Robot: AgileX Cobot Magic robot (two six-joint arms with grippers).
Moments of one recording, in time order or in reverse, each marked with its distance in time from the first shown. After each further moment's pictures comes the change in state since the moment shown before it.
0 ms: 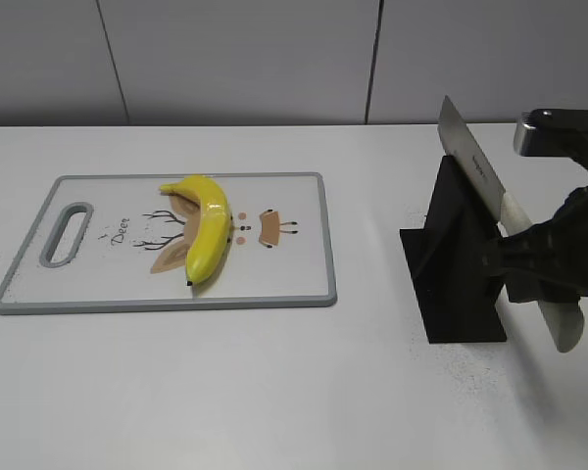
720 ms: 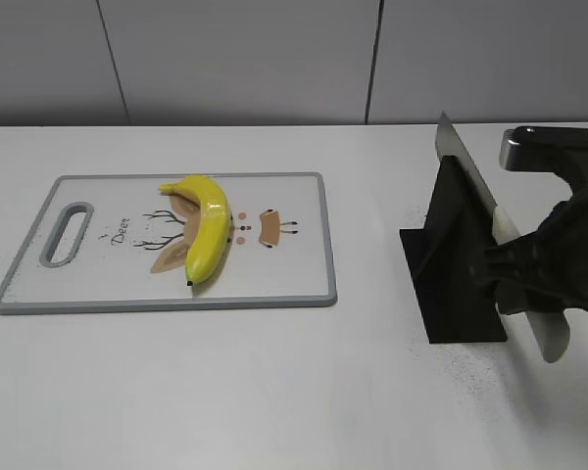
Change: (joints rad) left arm 0.000 0.000 0.000 0.000 0.000 0.000; right arm 0.000 0.057 0.001 0.027 -0.012 0.000
